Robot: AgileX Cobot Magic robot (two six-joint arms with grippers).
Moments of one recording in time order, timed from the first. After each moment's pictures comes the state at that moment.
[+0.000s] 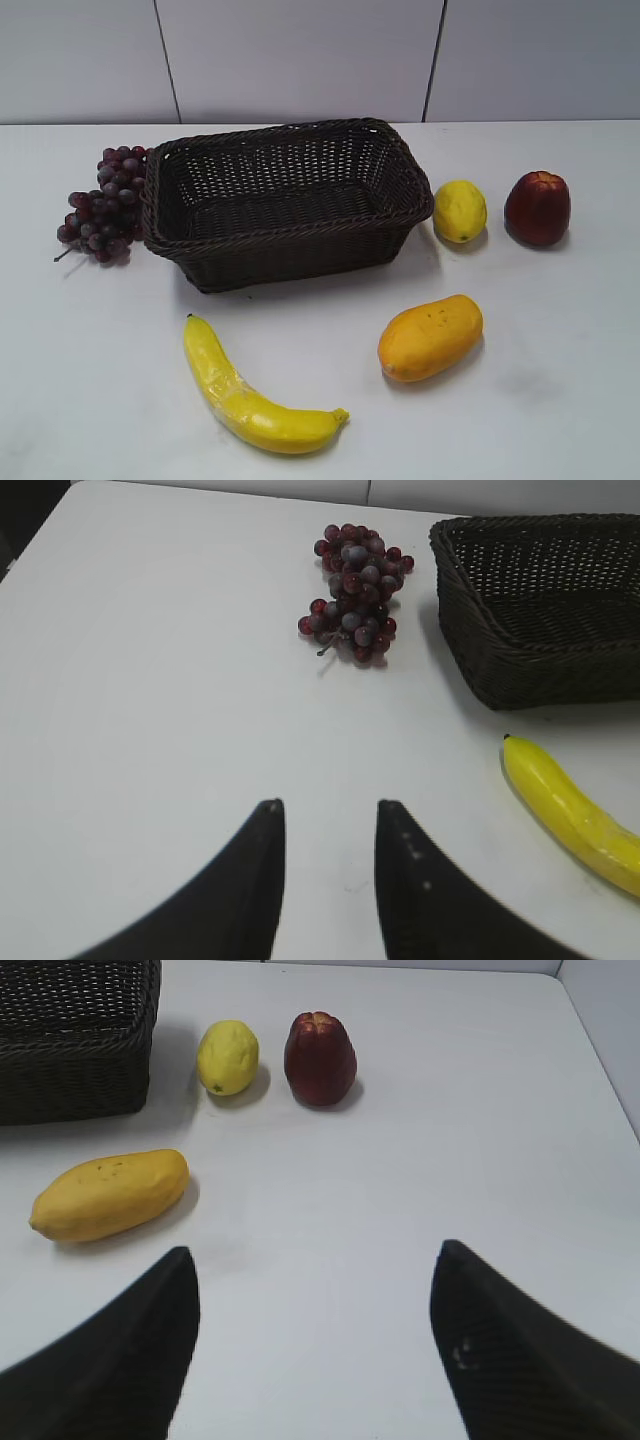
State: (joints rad) left arm 0.10 0.00 -0.49 -0.29 1.08 0.11; right arm 0.01 0.00 -0.50 0.09 1.04 -0.07
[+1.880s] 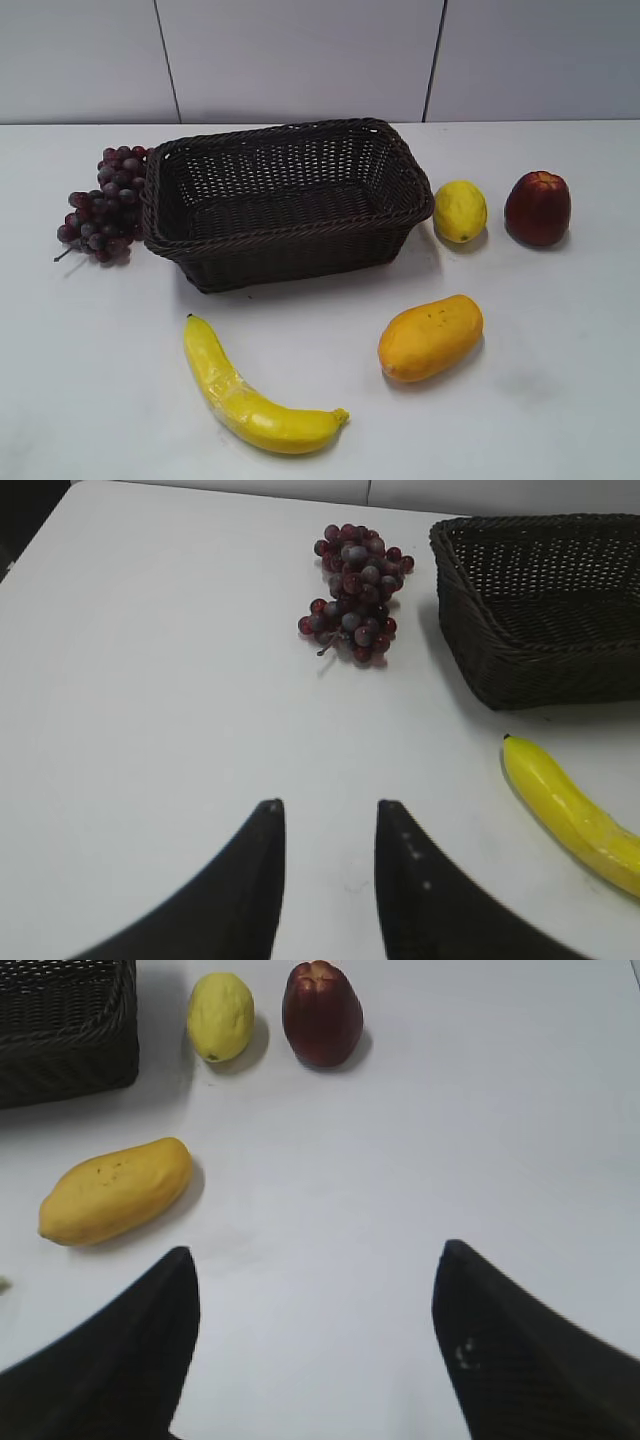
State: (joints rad) left arm 0.10 0.00 -0.49 -0.29 1.08 0.11; right arm 0.03 0.49 -0.70 0.07 0.99 0.00
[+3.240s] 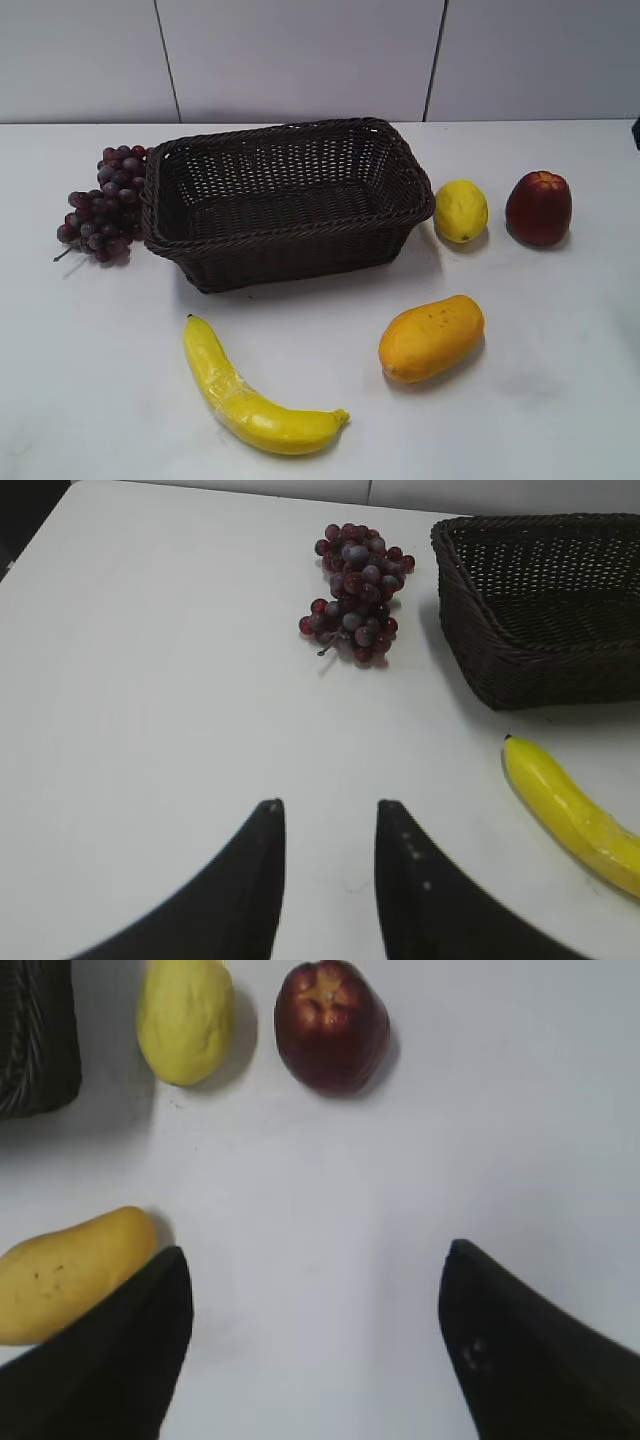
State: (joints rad) left arm 0.10 0.00 -0.49 -0.29 1.08 0.11; right arm 0.03 1.40 -1.17 0.08 0.95 -0.07
